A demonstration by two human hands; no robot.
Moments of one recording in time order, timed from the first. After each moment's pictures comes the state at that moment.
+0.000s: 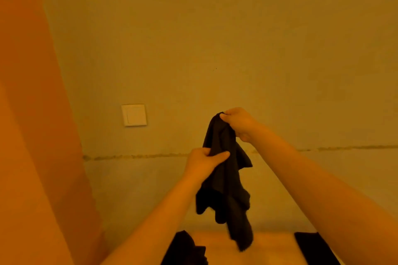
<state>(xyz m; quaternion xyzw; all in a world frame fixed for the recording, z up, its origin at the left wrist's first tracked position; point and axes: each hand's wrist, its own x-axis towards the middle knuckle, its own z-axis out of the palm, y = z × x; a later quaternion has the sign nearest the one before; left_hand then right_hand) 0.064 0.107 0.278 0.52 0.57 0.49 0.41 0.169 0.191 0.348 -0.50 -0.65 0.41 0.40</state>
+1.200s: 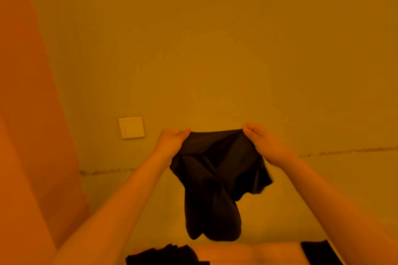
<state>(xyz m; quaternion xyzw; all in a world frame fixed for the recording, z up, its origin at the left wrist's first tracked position) -0.002 0.152 0.326 0.49 0.59 0.56 0.32 0.228 0.171 0.328 -0.43 -0.74 0.28 0.44</state>
